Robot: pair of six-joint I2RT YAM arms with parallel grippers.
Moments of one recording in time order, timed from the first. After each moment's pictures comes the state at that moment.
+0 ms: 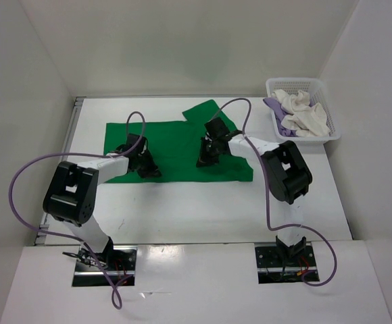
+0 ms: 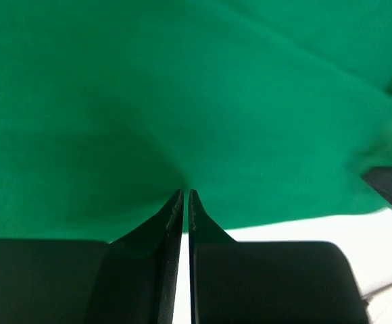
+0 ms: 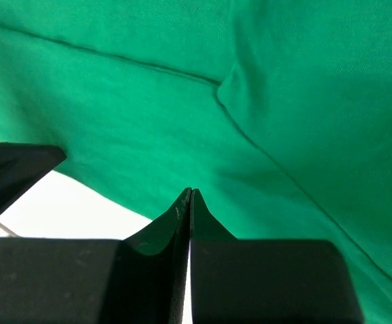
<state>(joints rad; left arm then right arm) -0.25 1.67 0.89 -0.22 0.18 -0.76 0.52 1.99 1.36 -0.36 -0.26 0.65</state>
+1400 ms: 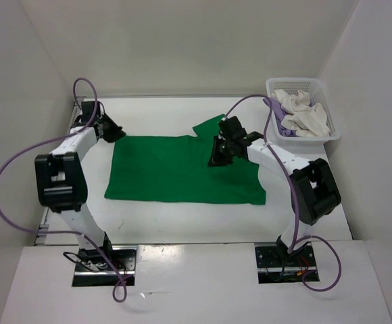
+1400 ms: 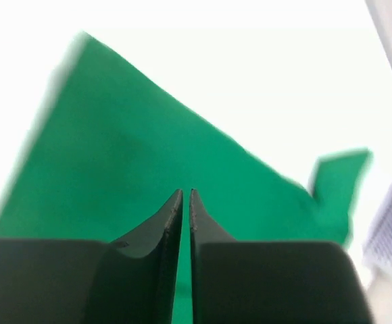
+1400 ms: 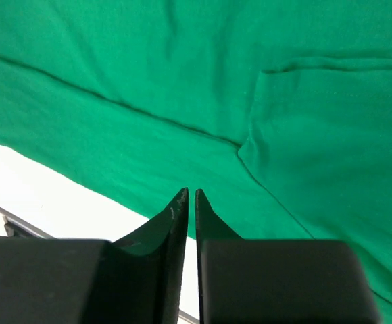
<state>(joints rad) 0.11 1.73 1.26 -0.32 0.22 -0.74 0.51 1.69 1.19 -0.46 -0.20 0.61</state>
